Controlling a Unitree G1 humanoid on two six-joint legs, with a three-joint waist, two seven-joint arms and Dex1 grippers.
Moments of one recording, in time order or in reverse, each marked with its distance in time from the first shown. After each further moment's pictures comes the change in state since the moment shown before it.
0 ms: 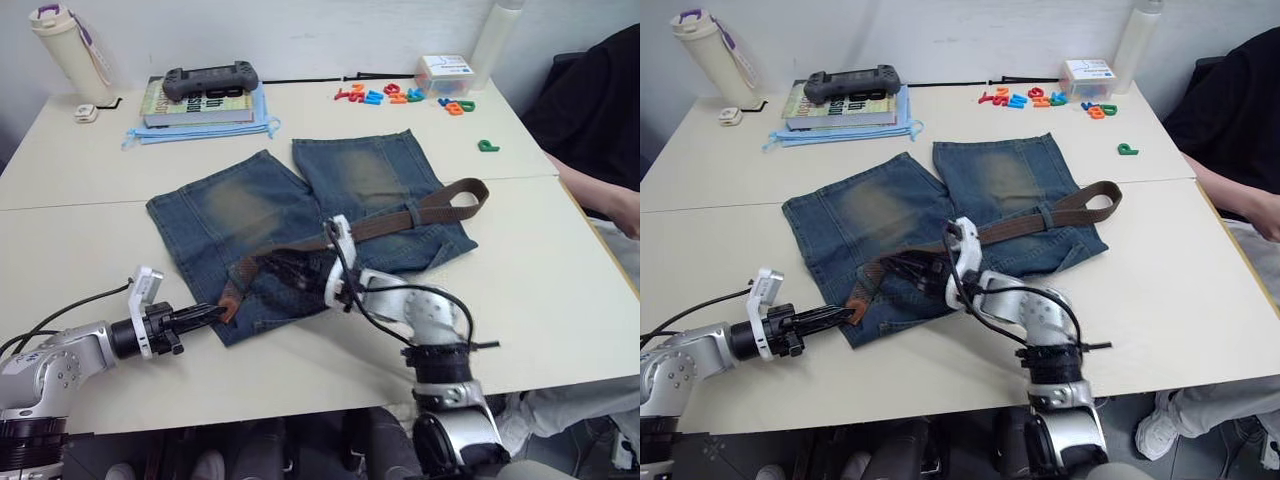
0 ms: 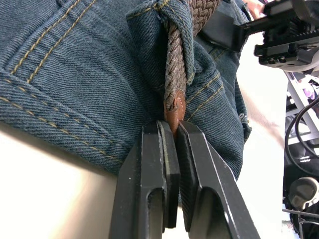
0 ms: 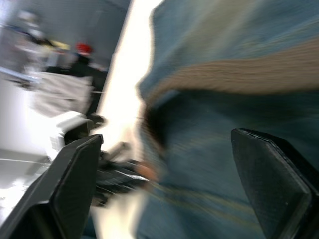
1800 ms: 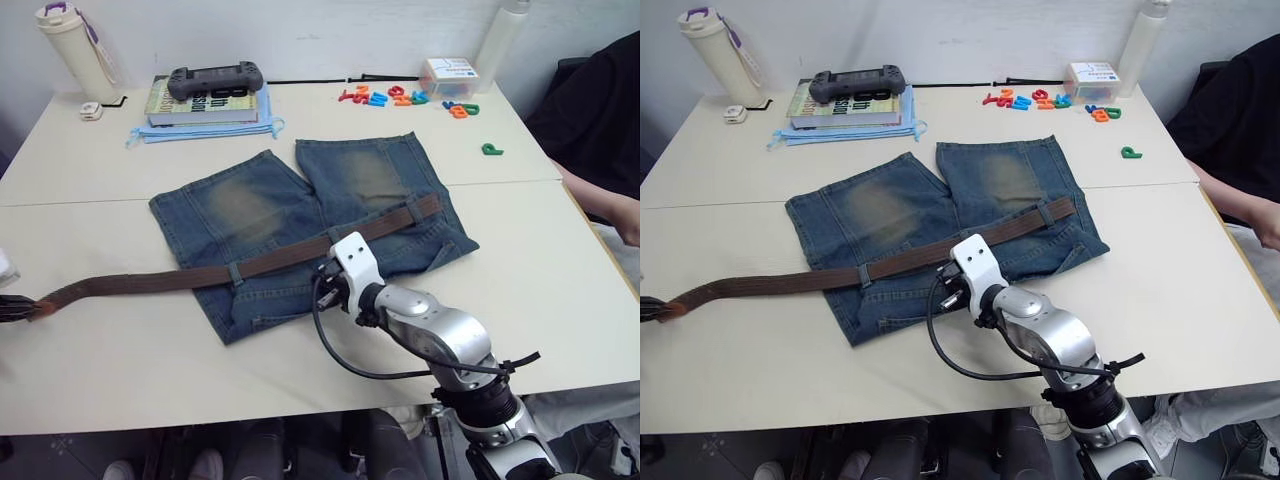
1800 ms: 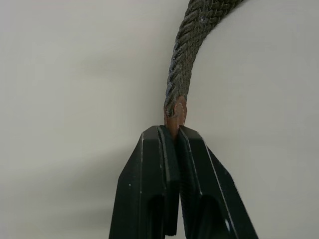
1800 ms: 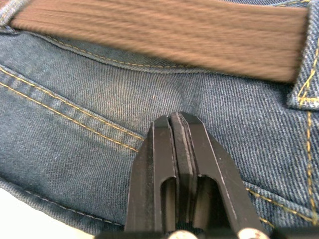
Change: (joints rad) left arm -0.512 0.557 -0.299 1.252 0.845 -1.129 -0.228; right arm 0.070 -0.220 0.431 -0.232 -0.675 -0.199 0.118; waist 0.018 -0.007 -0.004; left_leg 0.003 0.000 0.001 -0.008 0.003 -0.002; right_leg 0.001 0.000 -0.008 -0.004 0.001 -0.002
